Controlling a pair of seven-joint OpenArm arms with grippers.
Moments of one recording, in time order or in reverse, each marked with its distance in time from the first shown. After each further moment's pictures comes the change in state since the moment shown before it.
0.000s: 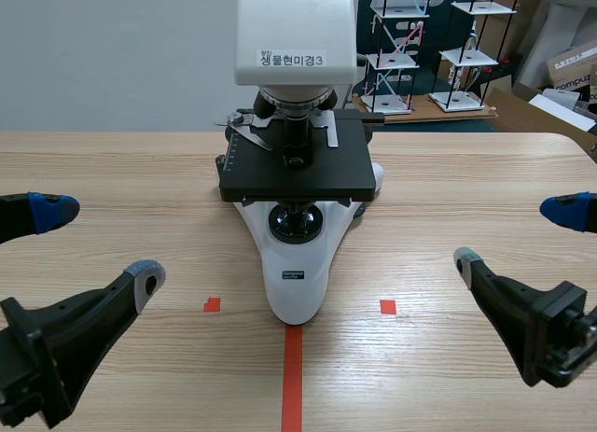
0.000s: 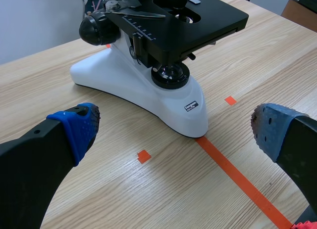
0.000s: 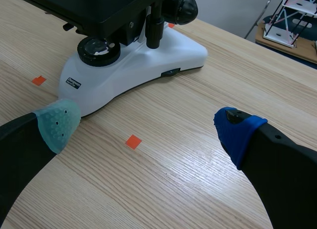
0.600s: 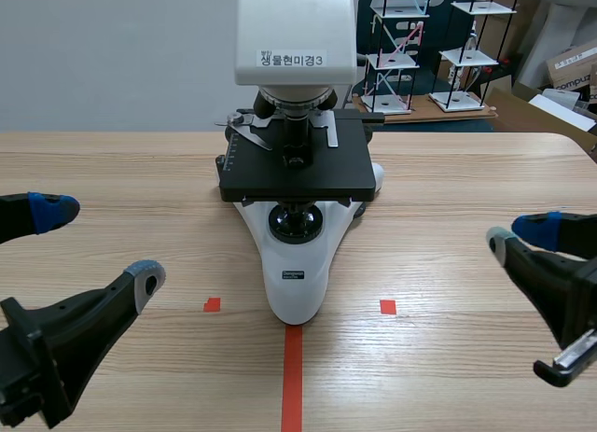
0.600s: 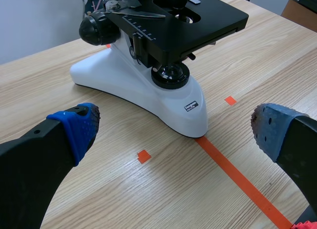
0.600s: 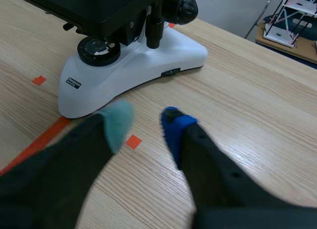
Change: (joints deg) left arm 0.0 0.0 0.0 0.0 0.0 0.0 0.0; right arm 0.0 0.0 0.0 0.0 0.0 0.0 0.0
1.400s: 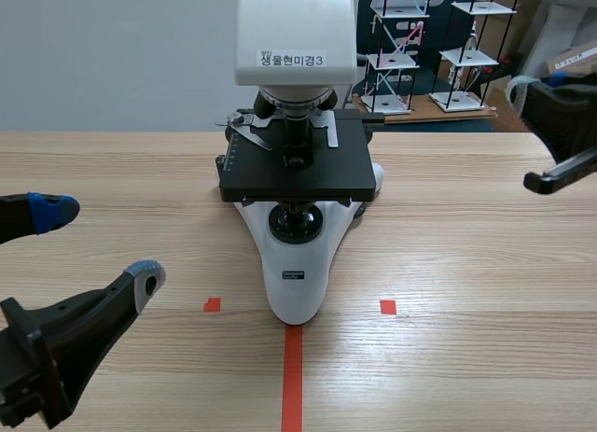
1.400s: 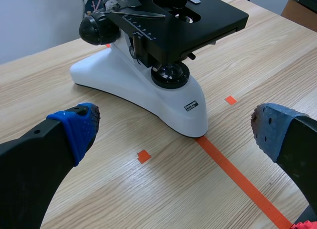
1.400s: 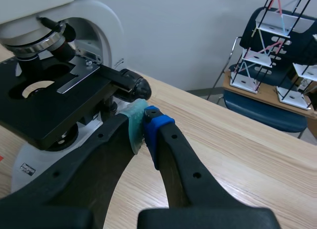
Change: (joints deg) left arm 0.0 0.0 0.0 0.0 0.0 0.0 0.0; right arm 20.5 1.6 0.0 0.0 10.1 -2.0 -10.8
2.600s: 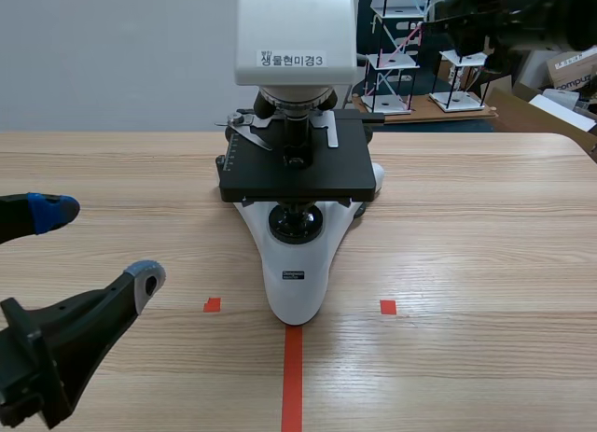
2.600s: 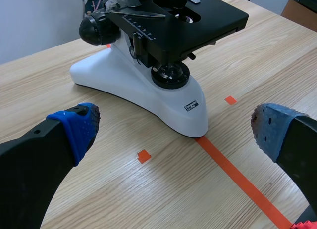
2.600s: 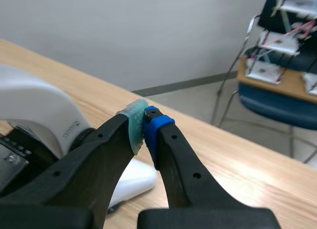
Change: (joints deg) left arm 0.0 0.0 0.0 0.0 0.0 0.0 0.0; right arm 54.0 -6.7 -24.4 -37.8 6.7 1.0 -21.6
